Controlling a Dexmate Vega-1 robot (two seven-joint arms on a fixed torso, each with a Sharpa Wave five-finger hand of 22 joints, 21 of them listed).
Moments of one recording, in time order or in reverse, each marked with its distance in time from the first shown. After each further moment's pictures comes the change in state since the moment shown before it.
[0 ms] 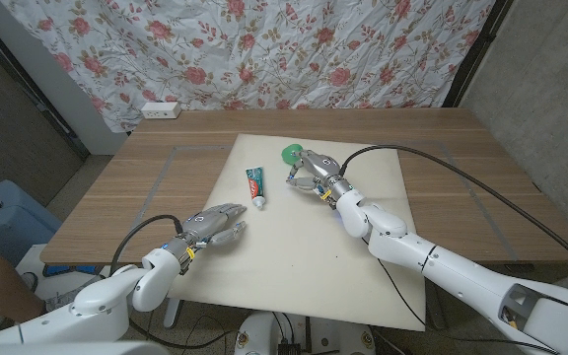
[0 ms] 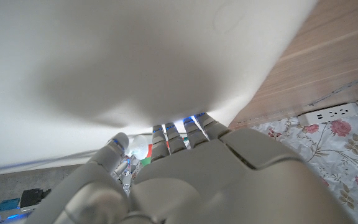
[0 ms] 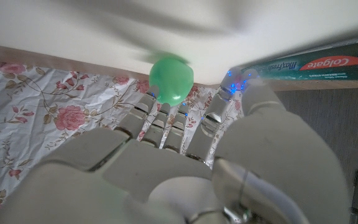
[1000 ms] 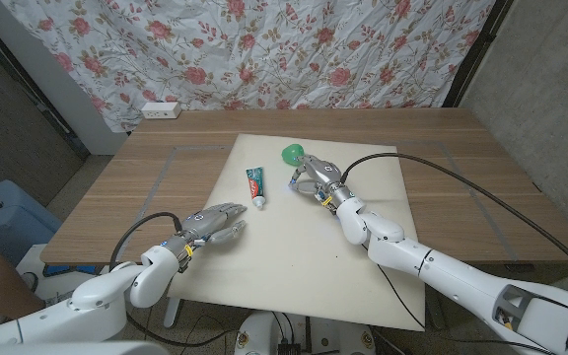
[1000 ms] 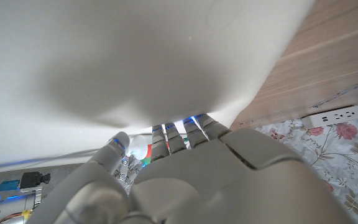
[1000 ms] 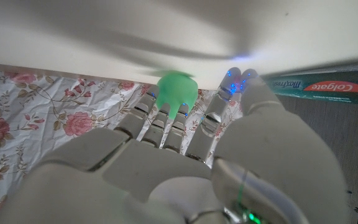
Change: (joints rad) left arm -0.015 0.016 -0.002 0.017 -0.030 -0.027 -0.006; left_hand 0.005 0.005 0.009 -0.009 0.000 0.016 -0.002 0.003 0.006 0.013 0.002 0.000 0.000 0.005 0.005 0.000 0.000 -0.002 -0.002 -0.003 0.000; right arm 0.003 0.024 -0.027 0.098 0.017 0.024 -0.092; right_hand 0.006 0.006 -0.003 -0.003 0.000 0.000 0.000 -0.010 0.000 0.000 0.000 0.000 0.002 0.000 0.000 0.000 0.000 0.000 0.000 0.000 0.000
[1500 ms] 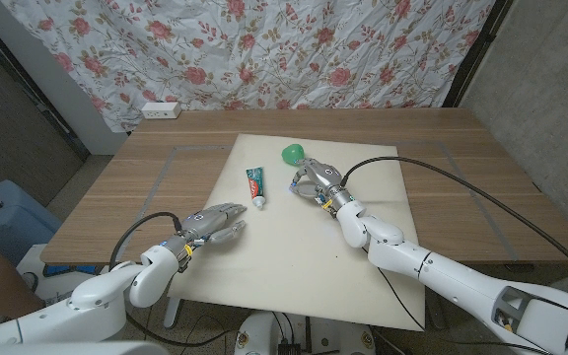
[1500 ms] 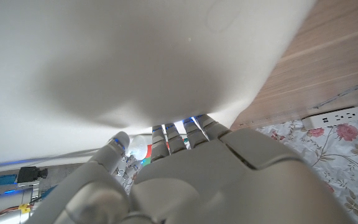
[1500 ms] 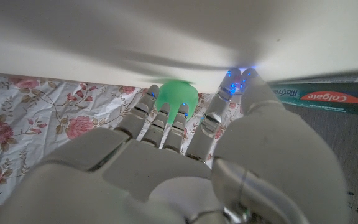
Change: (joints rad) left arm -0.004 0.001 0.003 0.003 -0.006 -0.005 -0.004; left_hand 0.000 0.000 0.004 -0.004 0.000 0.005 -0.006 0.000 -0.001 0.004 -0.003 0.000 0.000 0.004 -0.004 -0.001 -0.001 0.002 0.002 0.003 -0.001; right arm -0.003 0.002 -0.008 0.020 0.009 0.004 -0.016; right_hand 0.006 -0.007 0.000 0.000 0.000 -0.006 -0.006 -0.004 0.000 0.000 0.000 -0.003 0.000 0.000 0.000 0.000 0.005 0.000 0.000 0.000 0.000
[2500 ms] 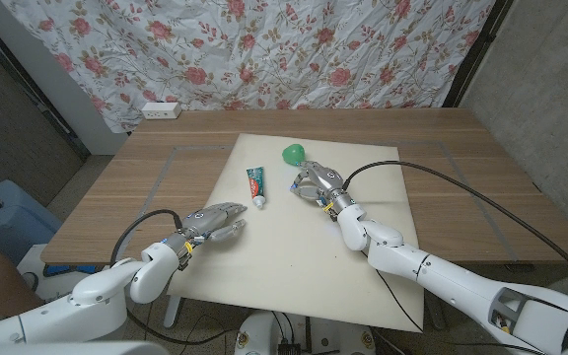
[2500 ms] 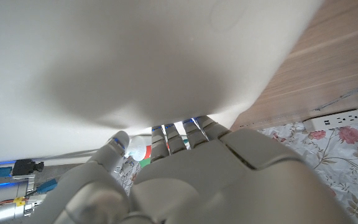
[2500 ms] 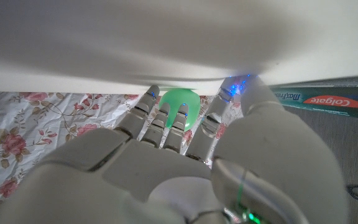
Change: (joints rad) left arm -0.020 -0.002 0.007 0.011 -0.014 -0.007 -0.022; left_hand 0.008 0.003 0.011 -0.011 0.000 0.025 0.005 0.000 0.000 0.019 0.001 0.005 0.000 0.014 -0.003 -0.004 -0.003 0.004 -0.004 0.004 0.000; right arm -0.005 0.019 0.003 0.058 0.052 0.035 -0.044; right_hand 0.004 0.004 0.000 0.000 -0.004 0.000 -0.004 -0.010 -0.004 0.008 -0.008 0.000 0.000 0.005 0.005 0.000 0.000 0.013 0.002 0.000 0.001
